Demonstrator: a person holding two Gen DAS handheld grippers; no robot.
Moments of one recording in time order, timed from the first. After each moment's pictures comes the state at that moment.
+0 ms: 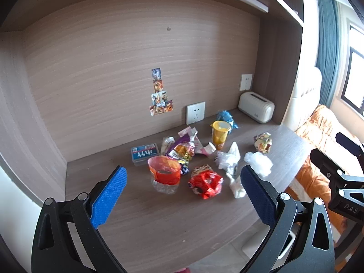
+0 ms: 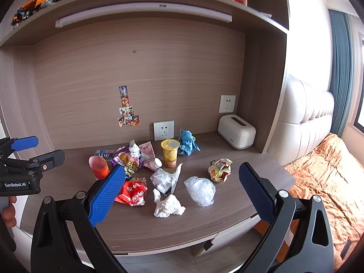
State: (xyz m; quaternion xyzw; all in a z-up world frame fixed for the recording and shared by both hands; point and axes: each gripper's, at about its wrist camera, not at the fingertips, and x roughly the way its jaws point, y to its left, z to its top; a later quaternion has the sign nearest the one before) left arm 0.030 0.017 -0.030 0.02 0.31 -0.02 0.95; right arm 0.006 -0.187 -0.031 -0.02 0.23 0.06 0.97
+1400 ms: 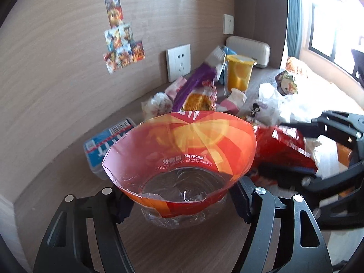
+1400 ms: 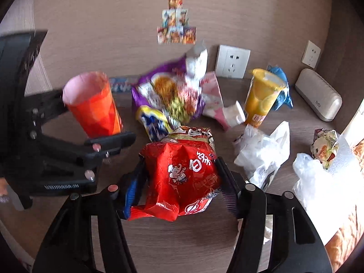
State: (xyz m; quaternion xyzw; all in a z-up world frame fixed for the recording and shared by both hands) left arm 0.180 0.071 -0.197 0.11 0.36 -0.18 0.91; right arm 0.158 -0.056 -0.191 -0.08 0.38 0.16 0.91
